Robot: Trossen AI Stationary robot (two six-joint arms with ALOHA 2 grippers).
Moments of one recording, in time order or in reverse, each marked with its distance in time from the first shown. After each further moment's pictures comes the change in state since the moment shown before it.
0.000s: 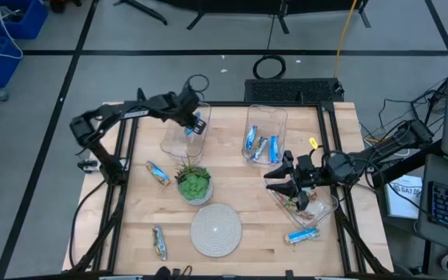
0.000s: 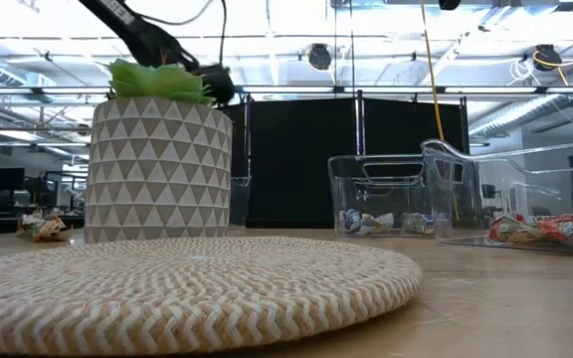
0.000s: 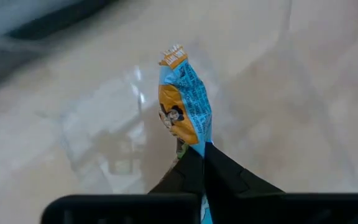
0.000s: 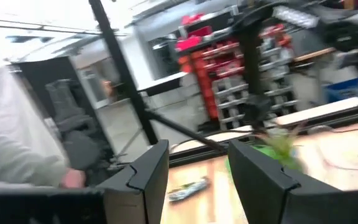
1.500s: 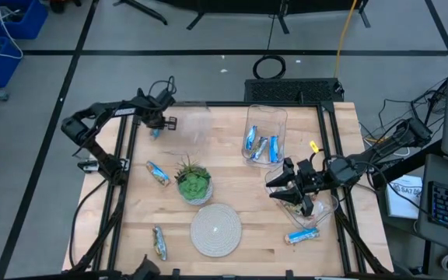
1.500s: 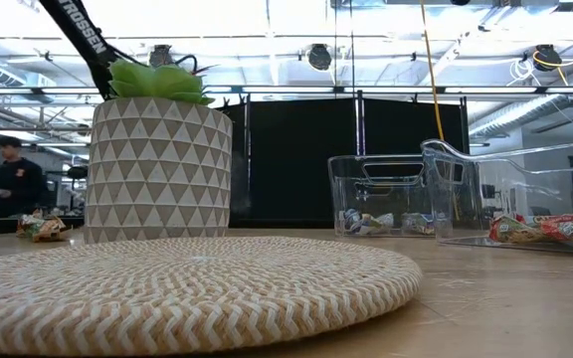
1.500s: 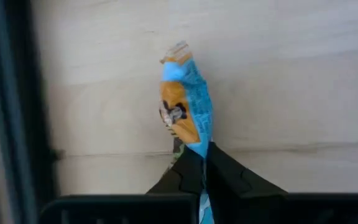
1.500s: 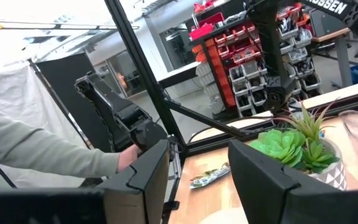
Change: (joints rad) left arm 0.283 -0.058 -0.265 -0.085 -0.241 -0.225; right arm 0.057 0.000 0.000 -0.023 -0.010 0.074
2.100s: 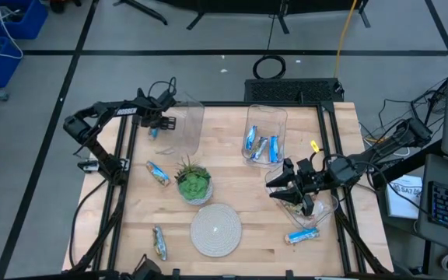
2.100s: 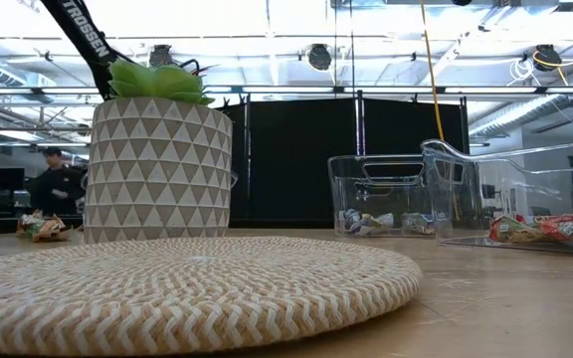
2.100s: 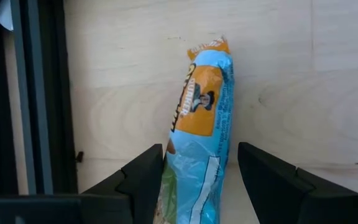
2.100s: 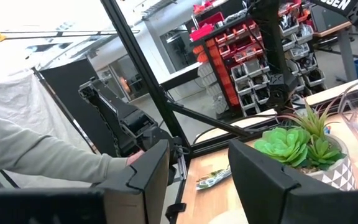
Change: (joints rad) left arm 0.000 0.029 -0.001 -0.005 -0.085 -0.038; right arm 0.000 0.000 0.000 0.008 -0.001 0.043
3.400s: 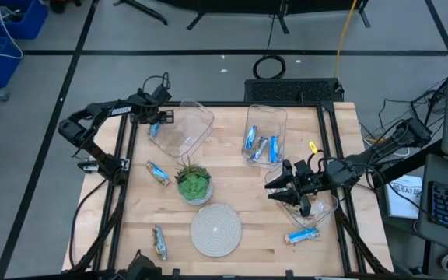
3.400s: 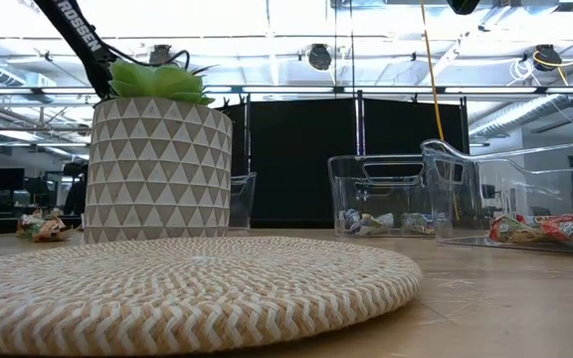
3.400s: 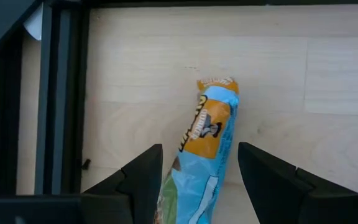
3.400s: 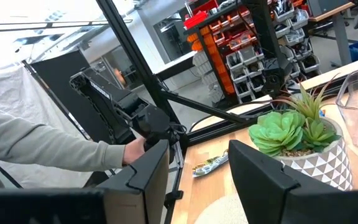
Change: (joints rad) left arm 0.051 -0.055 0.002 0.043 0.022 -0.053; right arm 0.000 0.013 0.000 -0.044 0.001 0.038
